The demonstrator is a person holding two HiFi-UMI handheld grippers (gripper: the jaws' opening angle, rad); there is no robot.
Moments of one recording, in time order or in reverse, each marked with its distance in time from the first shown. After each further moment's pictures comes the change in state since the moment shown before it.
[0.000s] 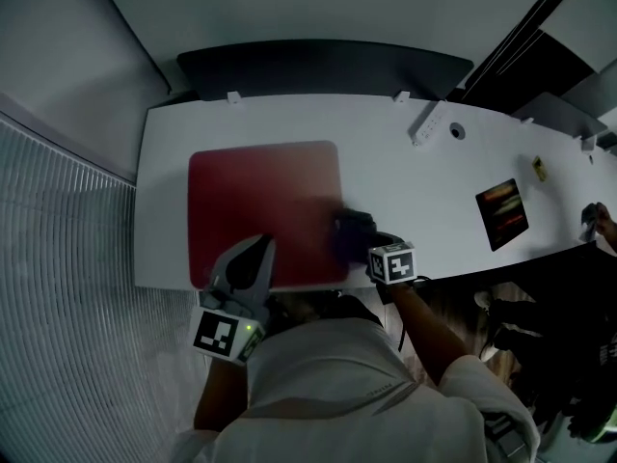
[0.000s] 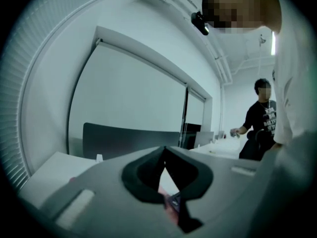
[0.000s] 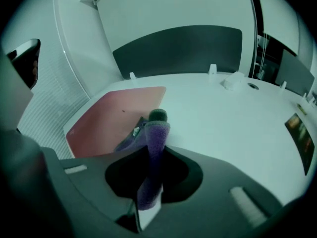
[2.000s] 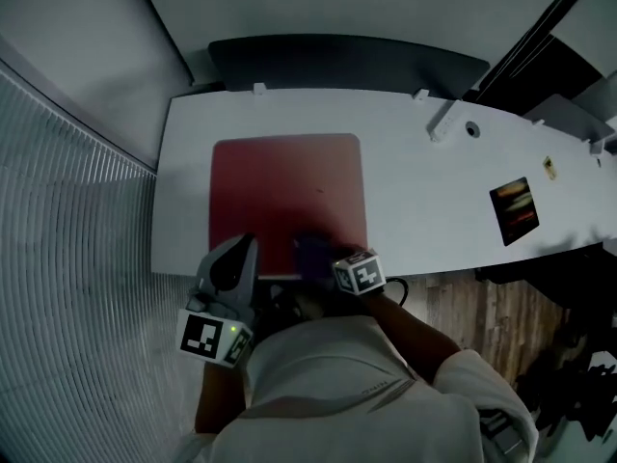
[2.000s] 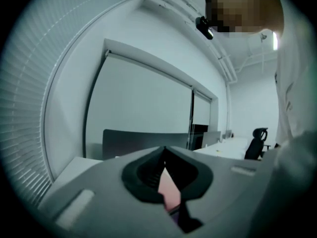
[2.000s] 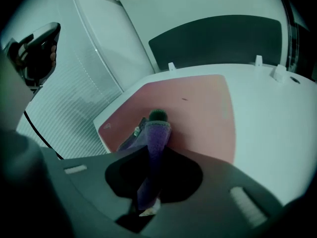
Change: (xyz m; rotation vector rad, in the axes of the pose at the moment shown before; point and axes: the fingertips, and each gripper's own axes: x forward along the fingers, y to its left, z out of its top) left arm -0.081 0.043 0.016 0.027 -0.022 0.092; right arm 0.037 0.176 -0.026 -0.084 0.039 0.282
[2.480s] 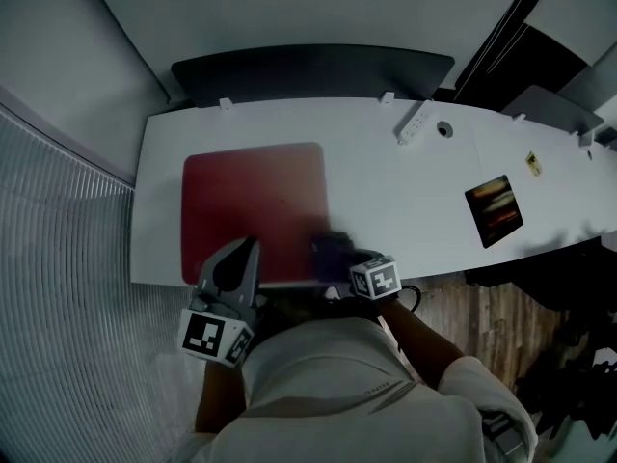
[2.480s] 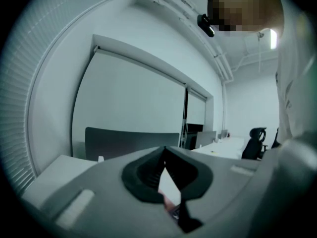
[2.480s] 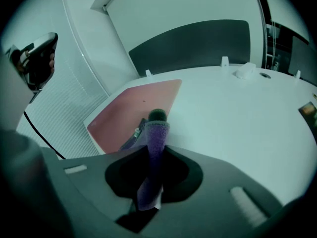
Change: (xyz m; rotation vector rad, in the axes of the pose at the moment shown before) left arm 0.061 -0.092 -0.002 0.012 0.002 -0.044; right arm -0.094 -0.116 -0.038 0.077 -0.028 -0.091
